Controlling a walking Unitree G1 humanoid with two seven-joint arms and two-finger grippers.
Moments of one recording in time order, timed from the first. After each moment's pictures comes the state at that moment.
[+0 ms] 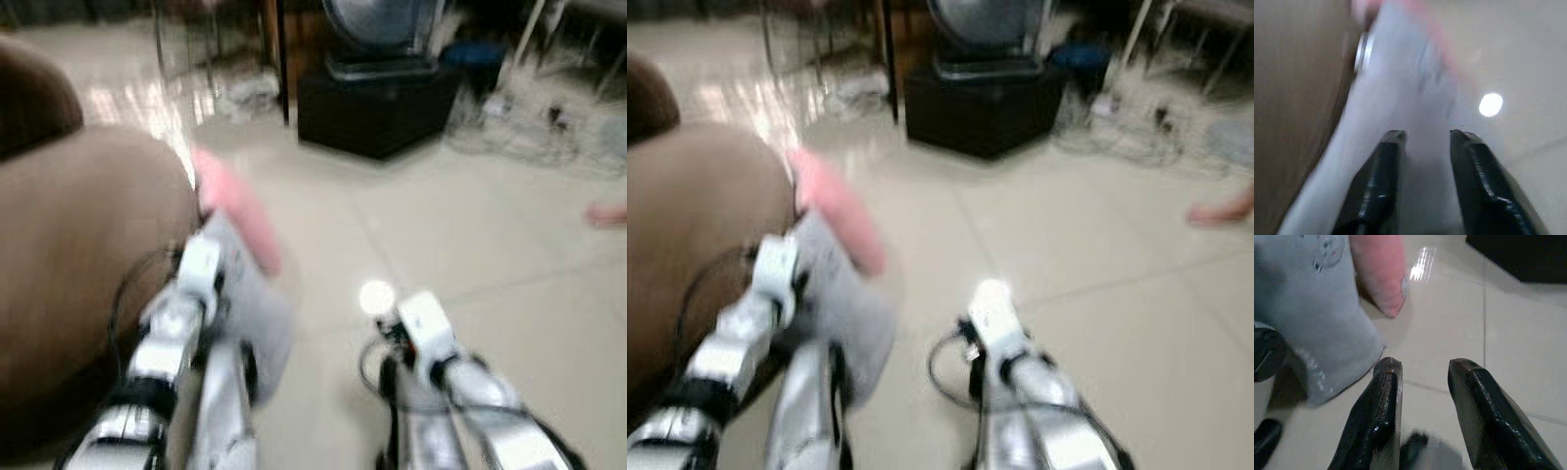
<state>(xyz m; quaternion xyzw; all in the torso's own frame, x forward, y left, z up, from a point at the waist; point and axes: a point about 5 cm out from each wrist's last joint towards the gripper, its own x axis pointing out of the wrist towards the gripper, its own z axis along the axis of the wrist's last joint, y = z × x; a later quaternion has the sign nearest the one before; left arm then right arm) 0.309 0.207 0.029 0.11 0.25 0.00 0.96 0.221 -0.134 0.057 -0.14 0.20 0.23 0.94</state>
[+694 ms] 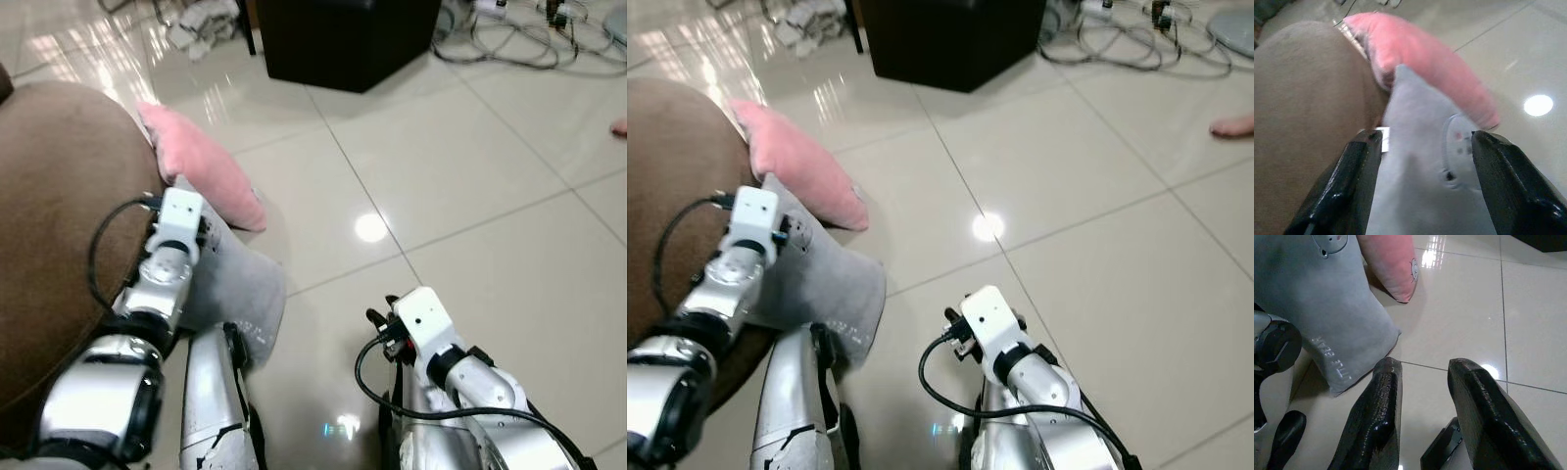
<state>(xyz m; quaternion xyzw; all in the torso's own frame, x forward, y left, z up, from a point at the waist) 0.363 0.231 0.099 0.20 0.13 0.09 0.97 0.221 -0.123 0.087 -0.15 0.13 0.26 0.94</state>
